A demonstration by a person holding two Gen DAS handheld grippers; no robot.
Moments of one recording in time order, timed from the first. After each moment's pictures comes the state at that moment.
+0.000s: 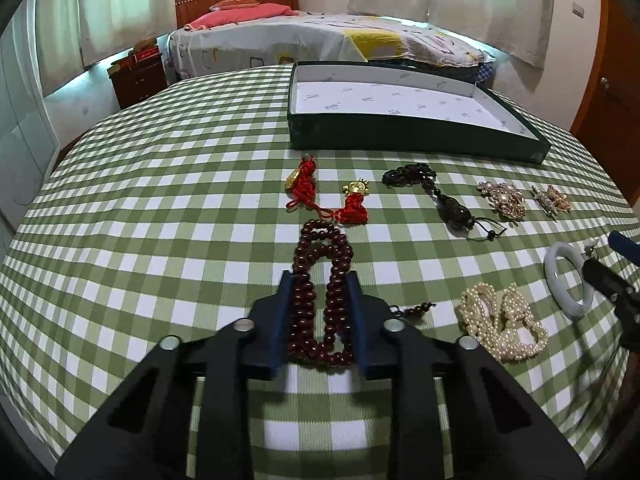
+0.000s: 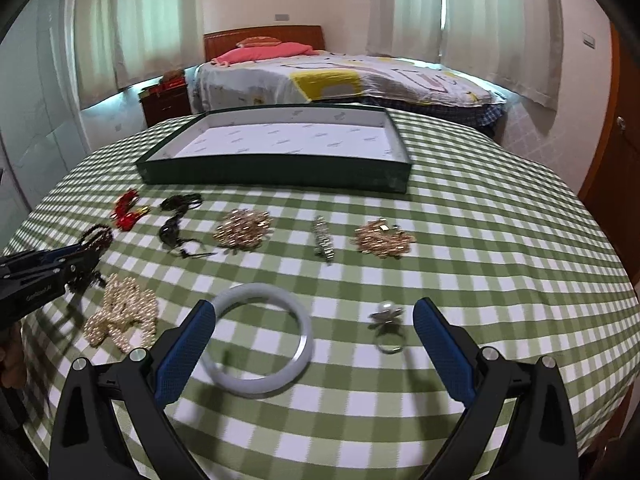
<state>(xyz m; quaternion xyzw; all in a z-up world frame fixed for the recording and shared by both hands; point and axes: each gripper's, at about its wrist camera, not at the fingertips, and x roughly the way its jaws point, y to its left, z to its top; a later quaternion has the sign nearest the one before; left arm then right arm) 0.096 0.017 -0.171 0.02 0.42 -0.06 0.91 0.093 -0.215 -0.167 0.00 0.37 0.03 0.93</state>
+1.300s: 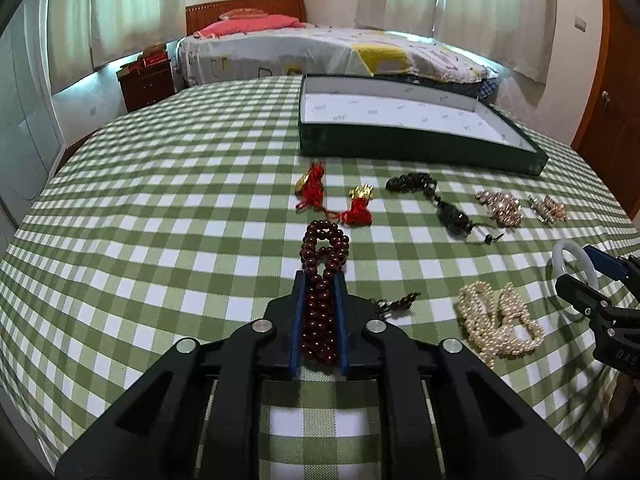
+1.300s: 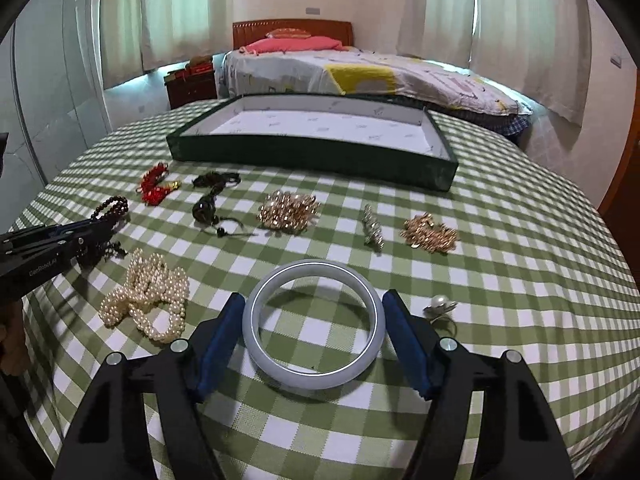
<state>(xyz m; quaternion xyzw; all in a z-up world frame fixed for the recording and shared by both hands) 0.083 0.022 -0.166 0.01 0.39 -0.06 0.92 0.091 -0.191 -0.175 -0.03 0.37 0.07 0.92</state>
